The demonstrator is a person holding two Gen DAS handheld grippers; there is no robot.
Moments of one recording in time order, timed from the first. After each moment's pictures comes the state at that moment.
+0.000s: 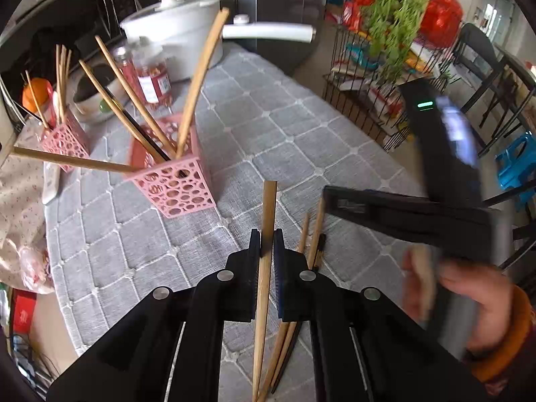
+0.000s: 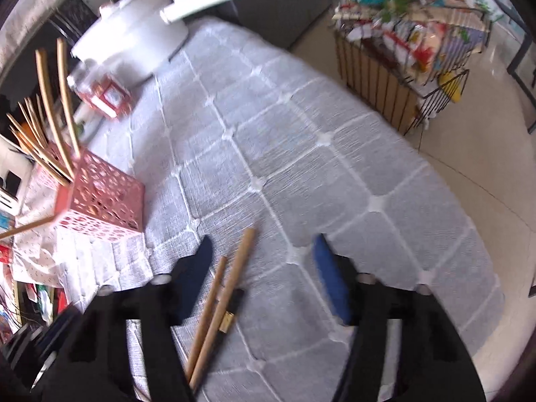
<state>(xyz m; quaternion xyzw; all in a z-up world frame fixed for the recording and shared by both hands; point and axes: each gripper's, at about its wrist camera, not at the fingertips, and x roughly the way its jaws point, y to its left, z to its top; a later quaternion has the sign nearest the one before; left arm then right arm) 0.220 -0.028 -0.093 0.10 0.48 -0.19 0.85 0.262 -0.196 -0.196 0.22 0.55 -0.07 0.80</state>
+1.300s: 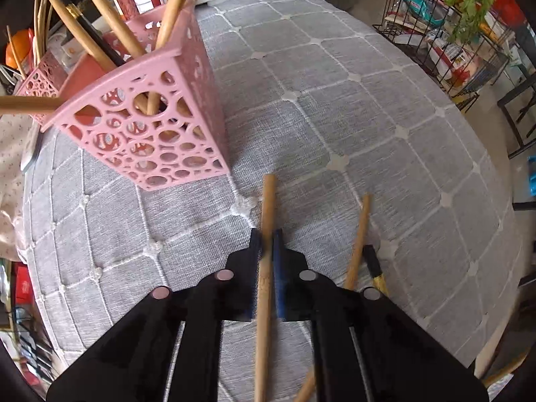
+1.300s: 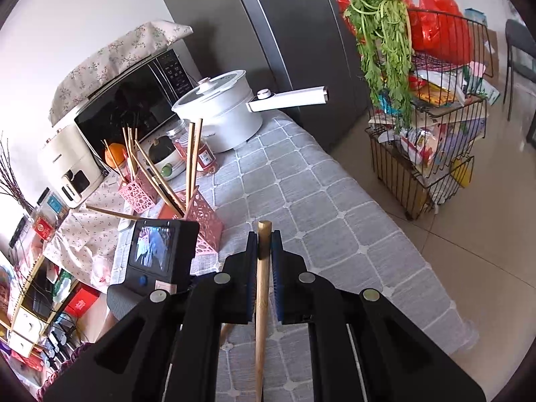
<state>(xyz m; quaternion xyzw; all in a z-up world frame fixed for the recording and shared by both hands) 0.287 -0.045 -0.194 0.10 0.57 -0.12 0.81 0.155 -0.198 -0.081 0.19 0.36 0.02 0.91</state>
